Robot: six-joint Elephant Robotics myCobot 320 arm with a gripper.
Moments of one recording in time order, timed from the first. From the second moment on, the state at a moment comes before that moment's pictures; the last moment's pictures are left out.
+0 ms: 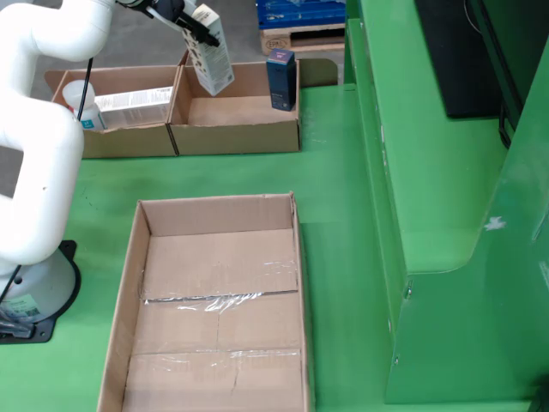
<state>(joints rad) 1.14 -0.86 -0.03 -0.01 1.31 0.42</state>
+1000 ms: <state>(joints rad) 1.07 -1.06 -0.03 0.30 1.29 0.34</state>
